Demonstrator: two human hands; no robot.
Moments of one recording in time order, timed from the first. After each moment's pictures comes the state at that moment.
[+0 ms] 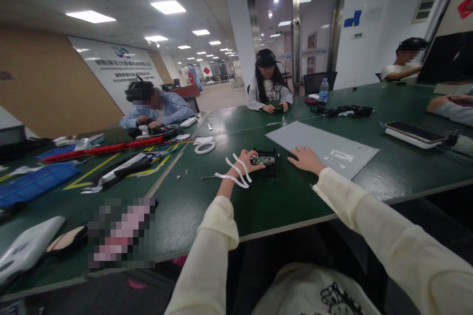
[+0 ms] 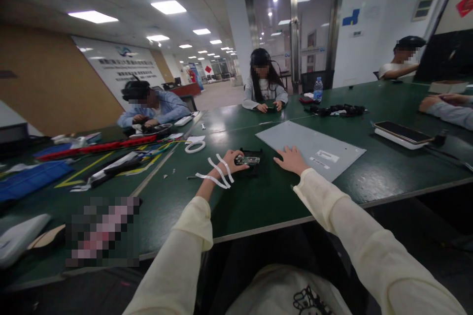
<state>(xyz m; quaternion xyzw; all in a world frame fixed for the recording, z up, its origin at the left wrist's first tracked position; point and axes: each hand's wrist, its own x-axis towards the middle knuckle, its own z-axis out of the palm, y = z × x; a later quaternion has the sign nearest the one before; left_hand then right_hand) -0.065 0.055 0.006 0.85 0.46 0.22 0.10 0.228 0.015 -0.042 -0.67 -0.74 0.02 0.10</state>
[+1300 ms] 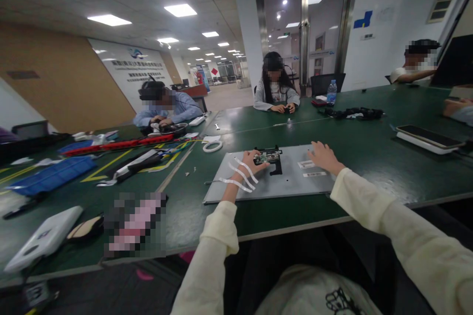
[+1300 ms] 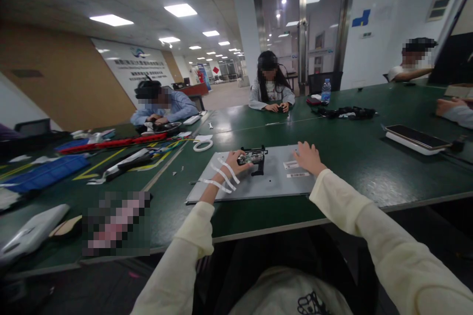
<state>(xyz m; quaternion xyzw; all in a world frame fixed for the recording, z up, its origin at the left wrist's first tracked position) -0.070 0.028 0.009 0.80 0.53 0.27 0.08 0.253 0.002 -0.035 -0.69 -0.69 -0.01 0.22</state>
